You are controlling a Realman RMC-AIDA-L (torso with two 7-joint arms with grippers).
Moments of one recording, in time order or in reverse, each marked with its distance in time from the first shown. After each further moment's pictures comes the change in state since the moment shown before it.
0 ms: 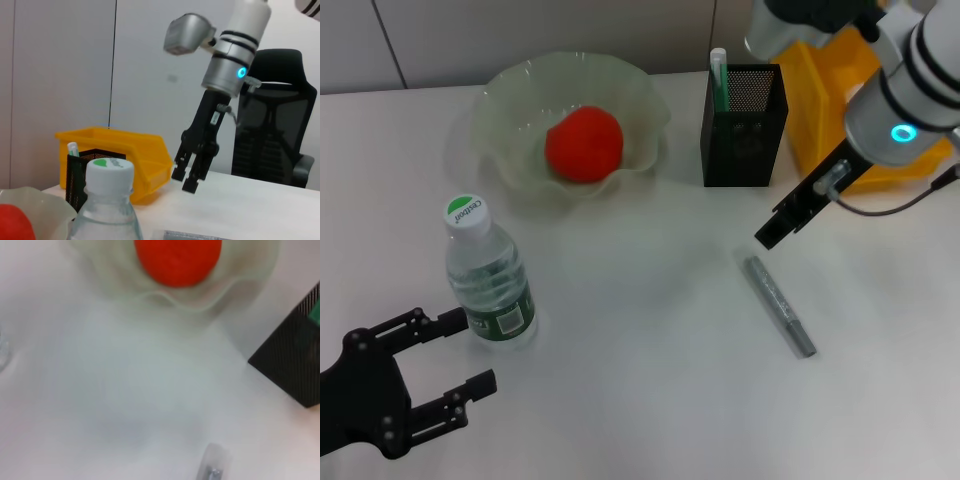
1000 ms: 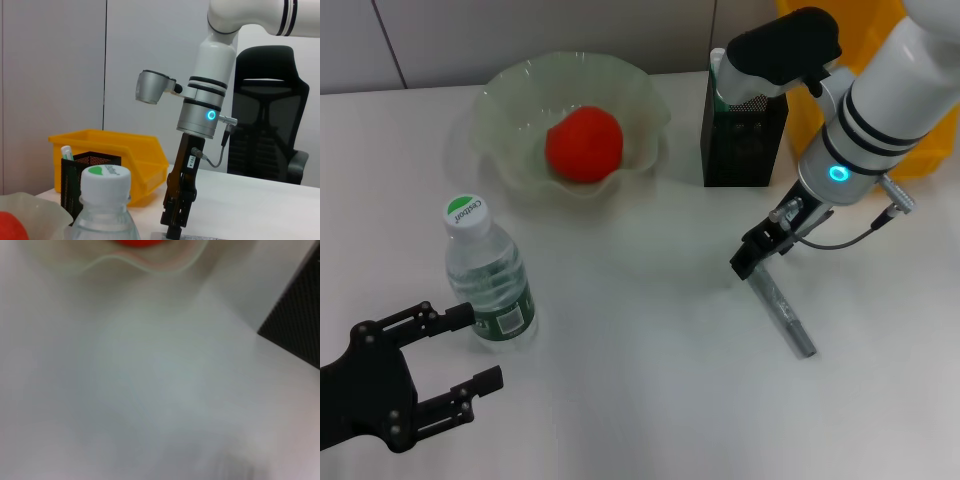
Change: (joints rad) left arm -0.024 0.001 -0.006 0.001 0.018 0.004 0.012; right arm 0.125 0.001 -0.002 0.480 0.025 0.281 0.064
